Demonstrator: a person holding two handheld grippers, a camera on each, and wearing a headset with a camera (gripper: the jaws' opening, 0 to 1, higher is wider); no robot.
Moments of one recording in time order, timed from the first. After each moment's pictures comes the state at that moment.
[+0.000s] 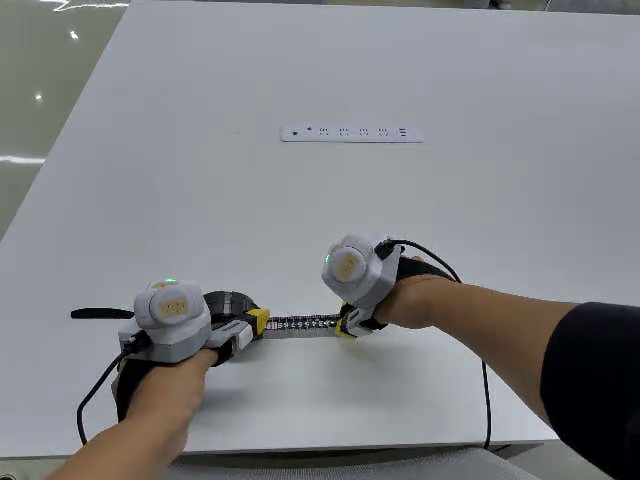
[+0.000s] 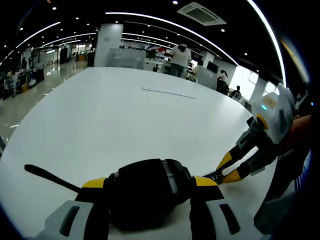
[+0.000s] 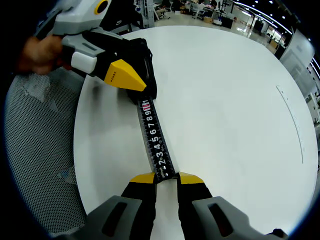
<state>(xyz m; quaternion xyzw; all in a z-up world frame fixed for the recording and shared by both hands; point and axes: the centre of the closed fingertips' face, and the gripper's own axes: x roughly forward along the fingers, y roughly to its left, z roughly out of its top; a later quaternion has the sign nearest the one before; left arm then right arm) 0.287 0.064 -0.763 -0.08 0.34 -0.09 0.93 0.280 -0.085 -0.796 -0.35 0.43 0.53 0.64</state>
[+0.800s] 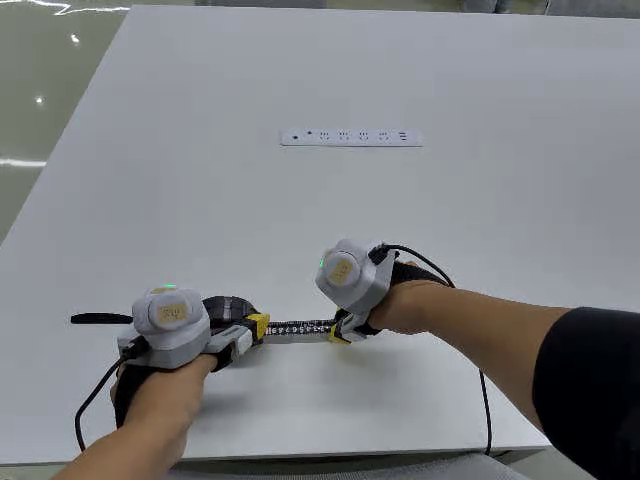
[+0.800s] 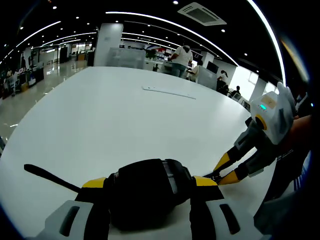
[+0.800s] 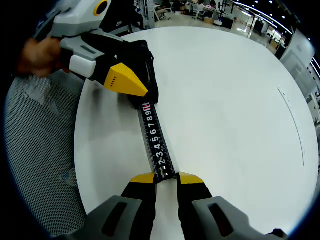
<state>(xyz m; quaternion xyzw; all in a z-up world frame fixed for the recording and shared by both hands) 0.287 0.064 -0.763 -0.08 0.34 -0.09 0.93 0.279 -0.076 -0.797 -0.35 0.43 0.53 0.64</state>
